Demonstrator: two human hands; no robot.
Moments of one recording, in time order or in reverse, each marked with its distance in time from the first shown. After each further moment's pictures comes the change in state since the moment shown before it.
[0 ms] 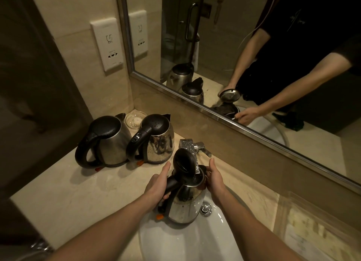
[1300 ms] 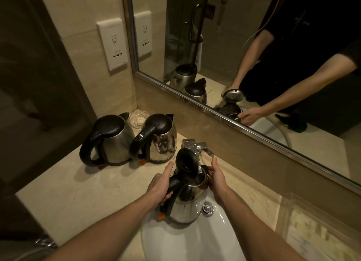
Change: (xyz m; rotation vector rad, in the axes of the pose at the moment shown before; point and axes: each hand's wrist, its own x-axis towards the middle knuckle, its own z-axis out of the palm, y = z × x) left_hand -0.010 0.001 -0.001 0.018 -0.001 0.011; right_hand 0.001 -0.003 -0.002 -0.030 0.019 0.007
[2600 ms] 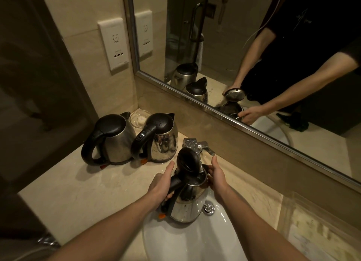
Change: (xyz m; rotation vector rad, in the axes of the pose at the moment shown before) left_hand 0.001 0.001 0.001 0.016 0.021 -0.010; right_hand -0.003 -0.001 0.006 0.009 0.017 0.004
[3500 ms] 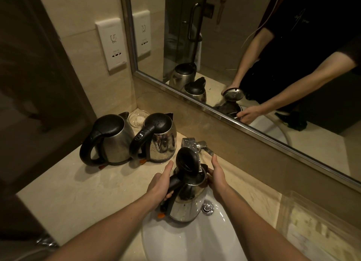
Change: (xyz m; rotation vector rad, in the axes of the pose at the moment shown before) left_hand -0.005 0.001 0.001 -0.025 -0.010 0.005; right_hand 0.001 -0.003 0.002 0.070 -0.009 0.020
